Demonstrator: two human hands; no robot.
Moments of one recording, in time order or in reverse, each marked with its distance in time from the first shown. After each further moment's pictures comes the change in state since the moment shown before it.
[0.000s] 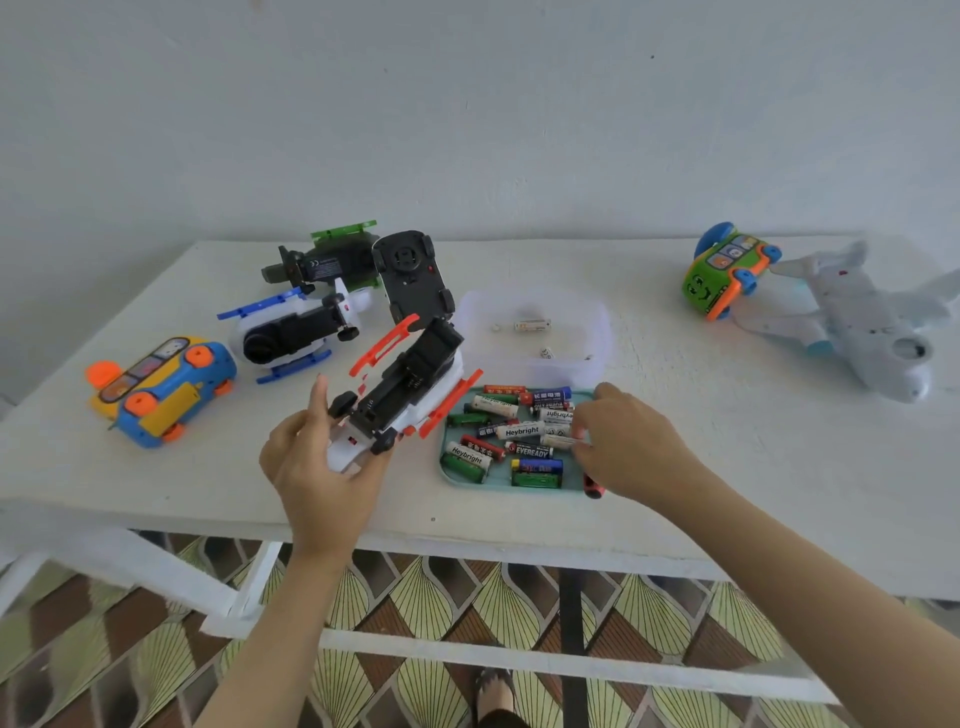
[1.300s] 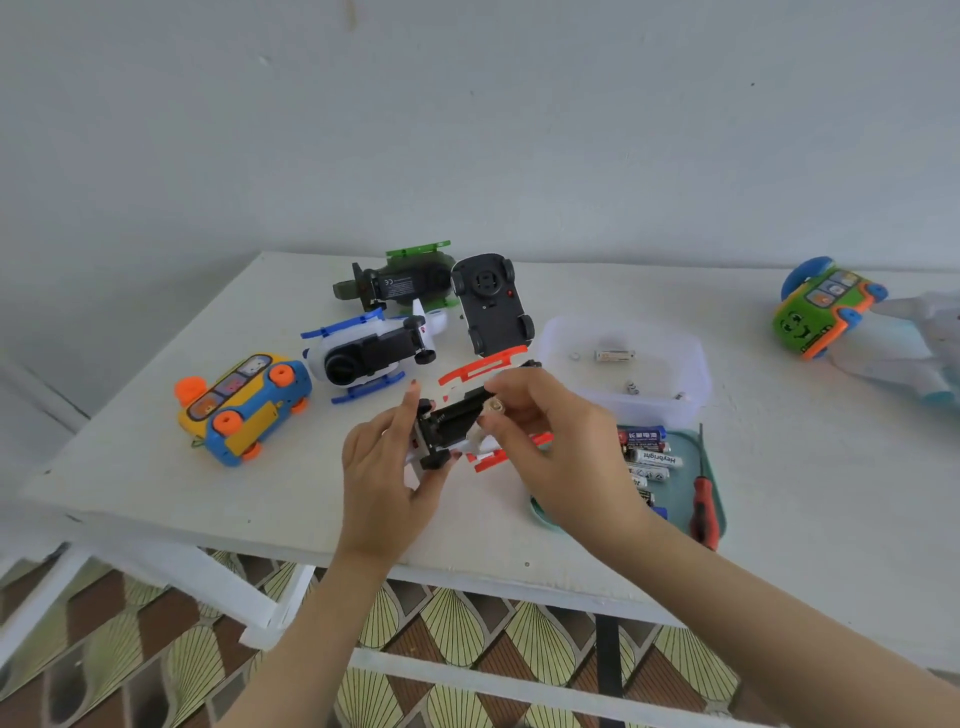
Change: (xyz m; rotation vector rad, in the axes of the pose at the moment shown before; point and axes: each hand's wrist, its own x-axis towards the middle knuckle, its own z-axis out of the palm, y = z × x) left_hand 0.032 -0.054 0.002 -0.047 -0.159 0.229; right_hand 0.015 -0.136 -0.009 0.917 0.447 -0.408
